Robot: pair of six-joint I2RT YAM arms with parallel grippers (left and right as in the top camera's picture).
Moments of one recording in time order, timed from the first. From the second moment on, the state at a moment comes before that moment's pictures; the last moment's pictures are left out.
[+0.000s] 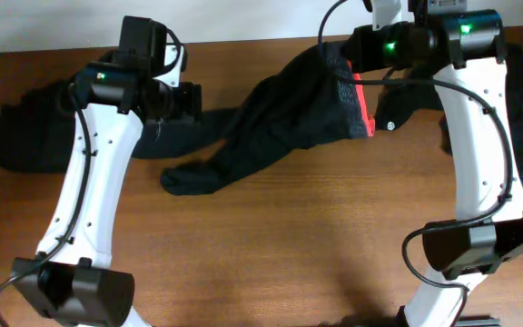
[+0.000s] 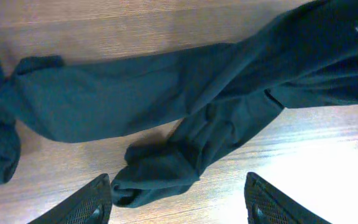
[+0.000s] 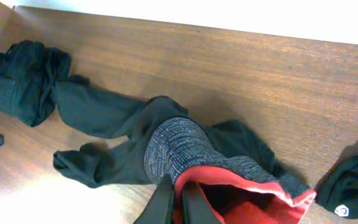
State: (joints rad) left arm -0.21 1.81 1.91 -1.19 0.07 -0.11; right arm 0.08 1.95 2.29 -1.23 -0.44 -0.04
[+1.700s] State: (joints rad) left arm -0.30 2.06 1.79 -1.01 0.17 0.20; right arm 0.08 1.73 2.36 -1.20 -0.31 -0.03
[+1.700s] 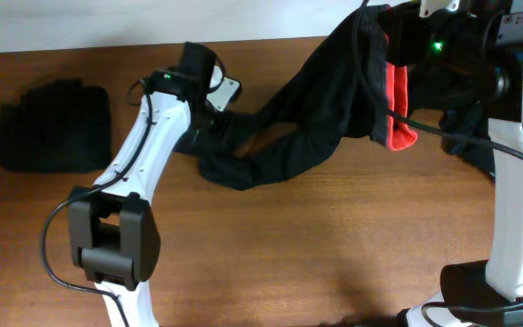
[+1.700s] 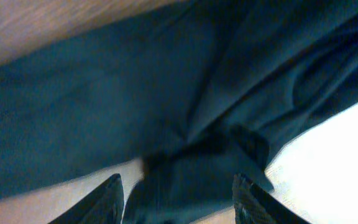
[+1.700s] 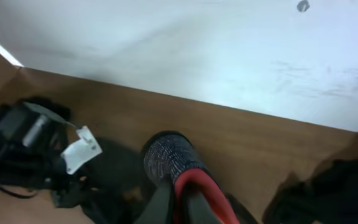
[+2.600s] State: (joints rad) left arm -0.41 2.18 1.74 -0.80 0.14 0.28; right arm 0.08 1.74 2.36 -1.22 -0.31 -0.03
